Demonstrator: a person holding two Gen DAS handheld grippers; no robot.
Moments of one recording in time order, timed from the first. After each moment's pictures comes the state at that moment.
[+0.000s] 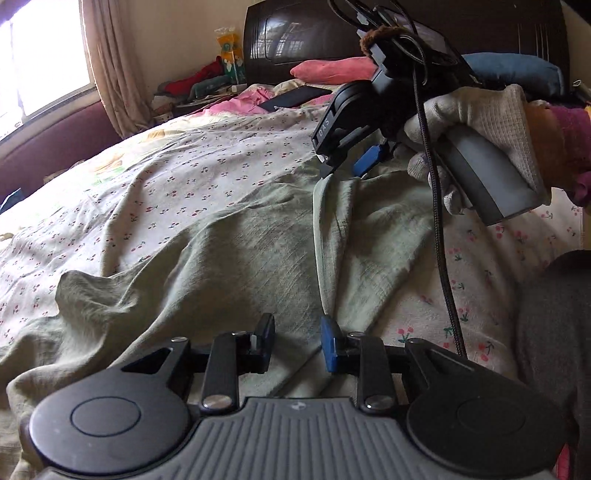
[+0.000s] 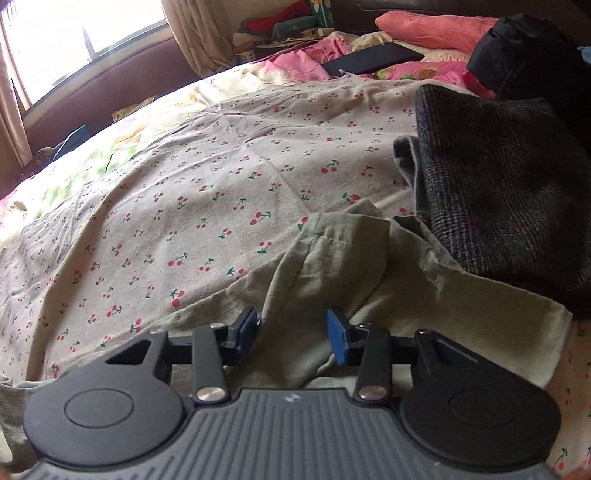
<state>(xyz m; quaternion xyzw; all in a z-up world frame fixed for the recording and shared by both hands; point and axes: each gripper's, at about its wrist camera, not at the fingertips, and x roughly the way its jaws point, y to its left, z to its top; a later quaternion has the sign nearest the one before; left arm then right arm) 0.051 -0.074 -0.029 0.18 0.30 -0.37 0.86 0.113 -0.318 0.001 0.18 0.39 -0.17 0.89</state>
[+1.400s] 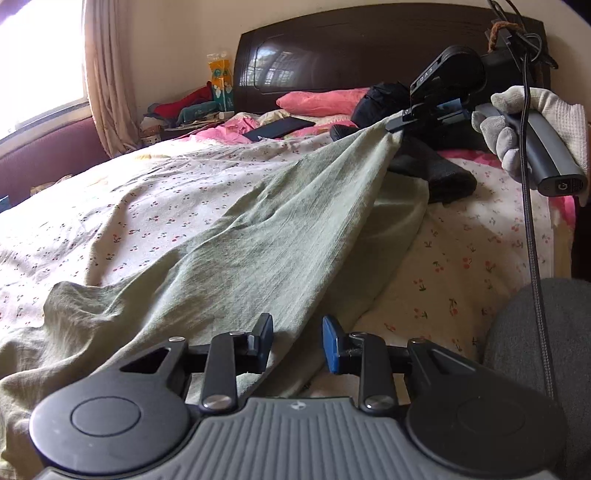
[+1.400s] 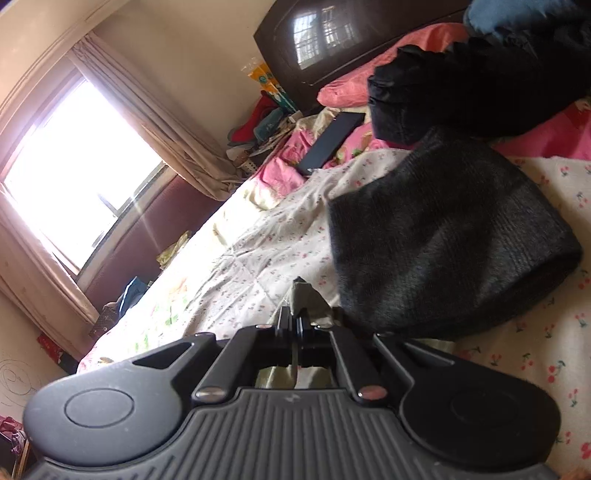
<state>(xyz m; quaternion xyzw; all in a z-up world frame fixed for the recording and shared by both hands) 0.040 -0.075 -0.025 0.15 0.27 -0.40 0.86 -0.005 -0.412 0.058 0.39 0.20 -0.15 0.89</state>
